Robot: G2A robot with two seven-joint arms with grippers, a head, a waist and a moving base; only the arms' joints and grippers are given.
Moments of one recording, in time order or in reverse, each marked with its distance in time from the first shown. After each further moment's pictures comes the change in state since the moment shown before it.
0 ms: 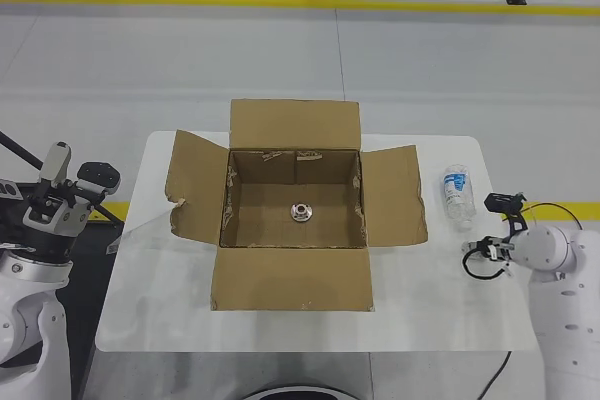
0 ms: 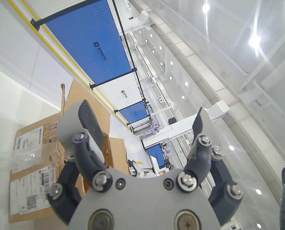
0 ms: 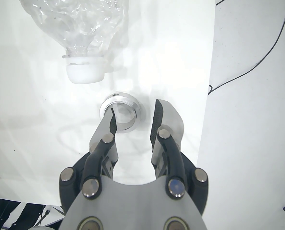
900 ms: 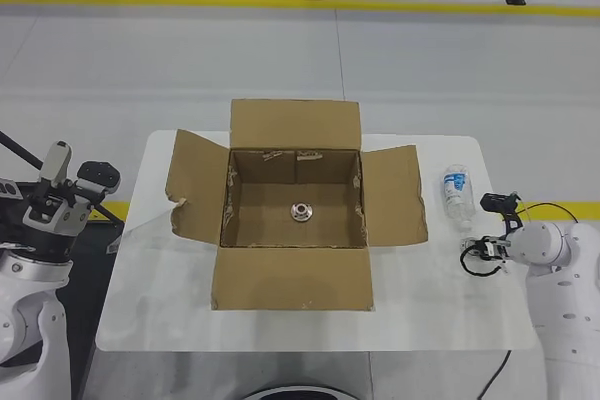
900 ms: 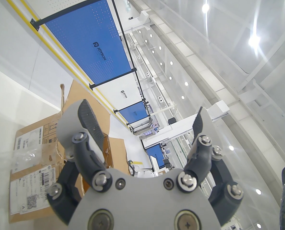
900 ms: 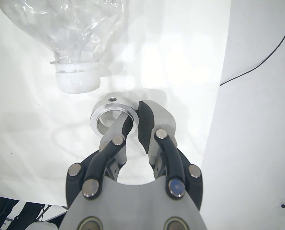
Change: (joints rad) left arm 0.000 0.000 0.000 0.000 0.000 0.000 0.000; right arm 0.047 0.018 -0.056 0.096 0.024 0.005 -0.014
